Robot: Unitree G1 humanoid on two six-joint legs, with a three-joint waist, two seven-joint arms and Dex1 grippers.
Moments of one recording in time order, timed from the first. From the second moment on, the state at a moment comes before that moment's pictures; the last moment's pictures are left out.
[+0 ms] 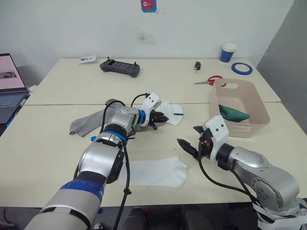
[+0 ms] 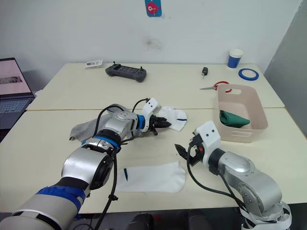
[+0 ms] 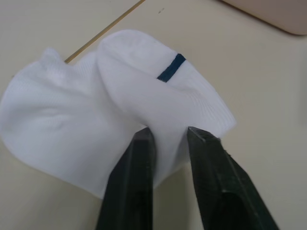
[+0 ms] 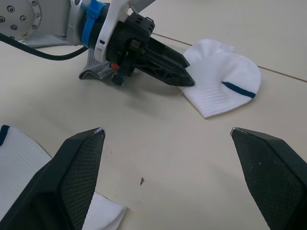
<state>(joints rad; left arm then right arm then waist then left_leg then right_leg) -1.16 0.24 -0.09 1.29 0.00 0.04 -1.00 -0.23 -0.41 0.06 -0.74 0.49 1.05 0.28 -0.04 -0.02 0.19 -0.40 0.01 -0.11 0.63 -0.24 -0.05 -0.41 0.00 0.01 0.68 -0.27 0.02</state>
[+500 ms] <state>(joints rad) -0.77 0.27 -0.04 0.61 -0.14 0.23 -1.13 -0.21 -0.43 0.08 -0.72 0.46 1.00 0.30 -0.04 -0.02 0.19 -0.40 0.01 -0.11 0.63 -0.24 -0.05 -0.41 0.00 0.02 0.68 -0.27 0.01</state>
